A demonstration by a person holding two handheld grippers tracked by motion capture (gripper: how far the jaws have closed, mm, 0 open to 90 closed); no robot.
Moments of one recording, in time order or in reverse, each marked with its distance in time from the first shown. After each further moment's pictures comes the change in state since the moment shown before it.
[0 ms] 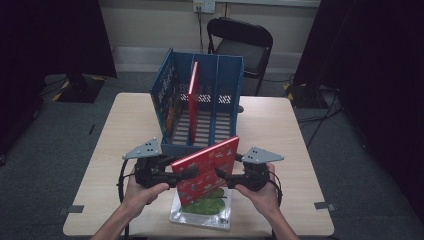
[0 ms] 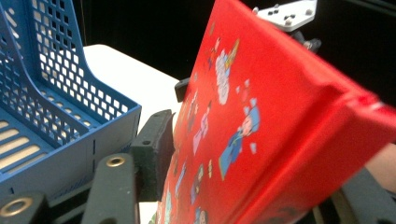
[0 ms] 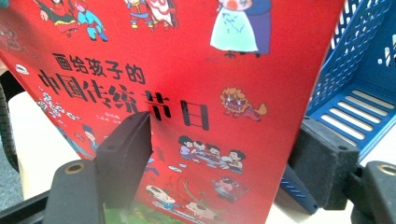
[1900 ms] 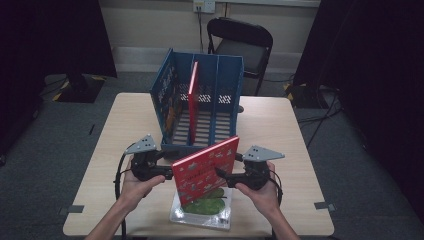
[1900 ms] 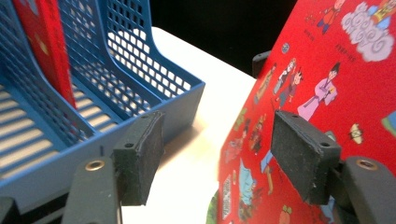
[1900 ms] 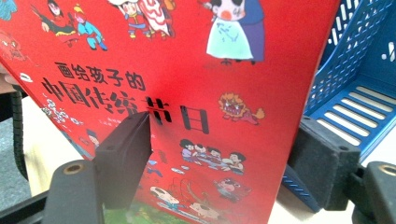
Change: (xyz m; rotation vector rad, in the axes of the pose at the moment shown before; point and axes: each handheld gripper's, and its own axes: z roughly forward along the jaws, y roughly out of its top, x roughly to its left) left arm 0.039 -0.019 0.000 0.056 0.170 -0.028; right arm -0.002 0.004 -0.001 0.010 0.013 0.027
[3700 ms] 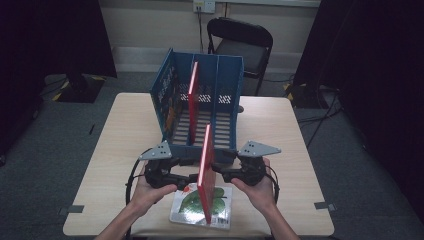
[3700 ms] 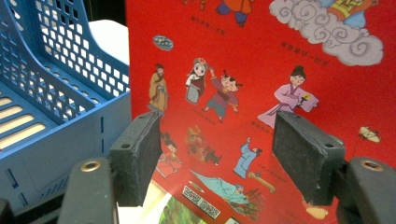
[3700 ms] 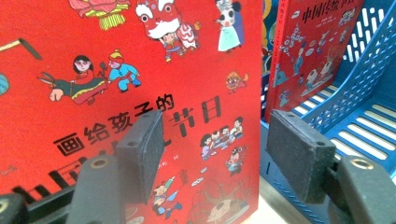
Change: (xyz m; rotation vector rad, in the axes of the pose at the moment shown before) left arm -0.030 0.001 0.023 0.033 -0.129 0.051; right arm 0.005 0.016 0.006 -0.022 0.040 -0.011
